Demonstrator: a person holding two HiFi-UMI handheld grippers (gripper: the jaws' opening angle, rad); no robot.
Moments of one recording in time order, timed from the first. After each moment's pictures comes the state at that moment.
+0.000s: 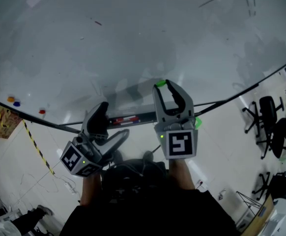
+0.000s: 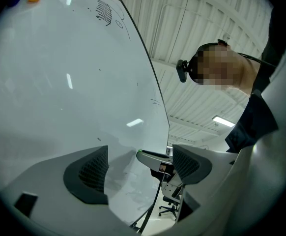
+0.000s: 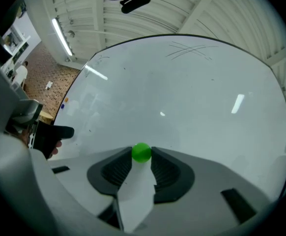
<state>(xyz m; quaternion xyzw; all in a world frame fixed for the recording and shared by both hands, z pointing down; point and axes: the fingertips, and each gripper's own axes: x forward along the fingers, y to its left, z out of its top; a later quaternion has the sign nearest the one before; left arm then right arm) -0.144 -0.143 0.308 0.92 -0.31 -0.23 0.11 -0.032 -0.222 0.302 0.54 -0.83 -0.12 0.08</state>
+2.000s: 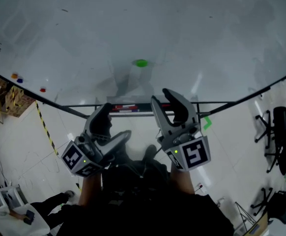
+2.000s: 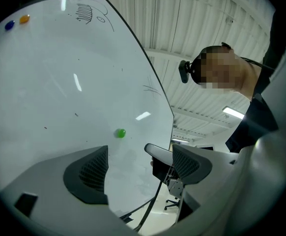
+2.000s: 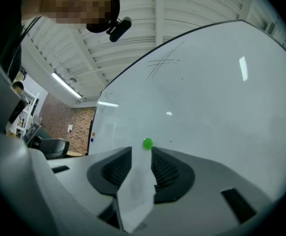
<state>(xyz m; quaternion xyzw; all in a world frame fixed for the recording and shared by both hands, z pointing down) -0.080 -0.103 0.322 0.90 -0.38 -0.19 0.13 0.011 -0.162 0.306 0.38 -0.92 -0.01 -0.06</state>
